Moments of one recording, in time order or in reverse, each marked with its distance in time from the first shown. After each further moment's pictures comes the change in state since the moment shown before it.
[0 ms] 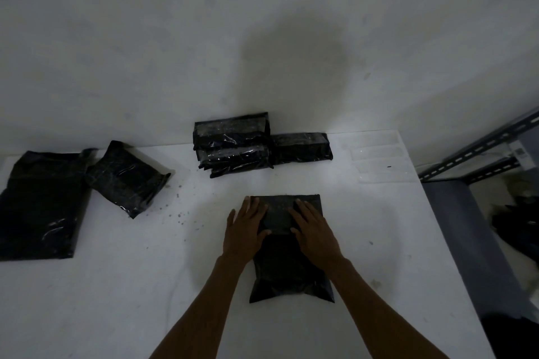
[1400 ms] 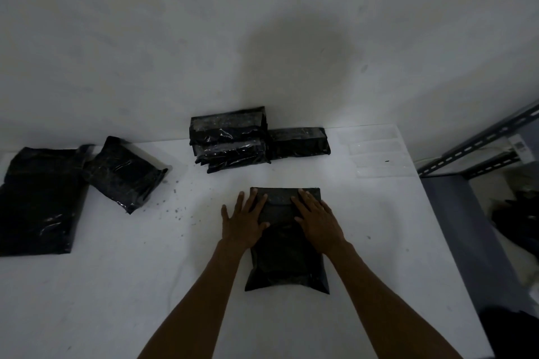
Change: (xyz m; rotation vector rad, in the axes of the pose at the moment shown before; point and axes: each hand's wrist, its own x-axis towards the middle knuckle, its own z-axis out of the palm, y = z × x) left_hand 0.012 0.008 -0.014 0.059 -0.234 -0.106; right_hand 0.013 0.018 -0.009 -0.078 -0.074 0.032
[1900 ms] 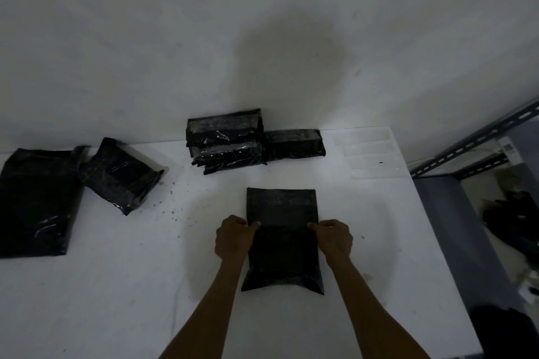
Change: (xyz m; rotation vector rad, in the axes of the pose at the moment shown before) left_hand -0.028 0.021 0.007 -0.820 0.279 -0.573; right_hand -0.037 -0.010 -0.020 0.748 0.146 0.938
